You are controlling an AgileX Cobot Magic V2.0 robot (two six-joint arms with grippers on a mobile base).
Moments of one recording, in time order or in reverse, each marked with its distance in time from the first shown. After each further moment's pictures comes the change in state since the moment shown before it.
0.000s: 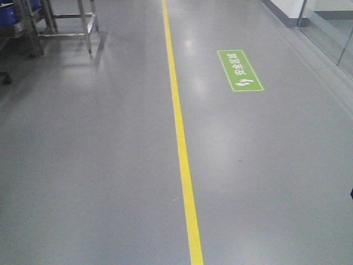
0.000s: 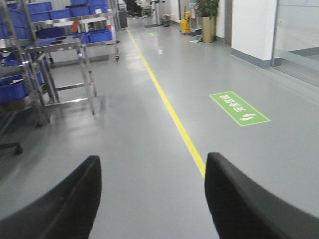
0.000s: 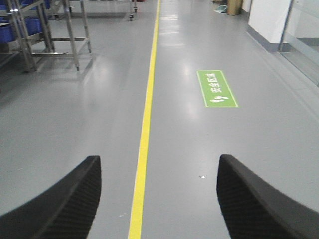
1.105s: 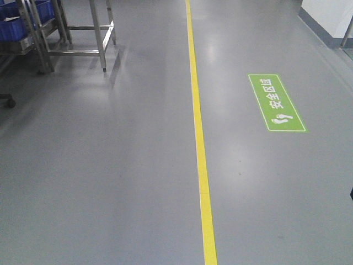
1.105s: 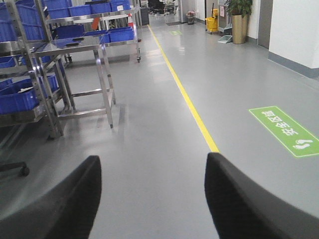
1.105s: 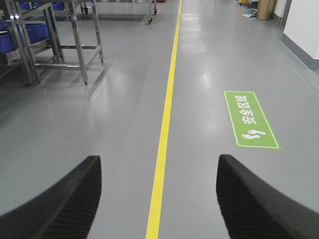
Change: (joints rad) left arm 0.000 0.000 0.000 0.000 0.000 0.000; right arm 0.000 0.000 0.000 0.000 0.003 0.000
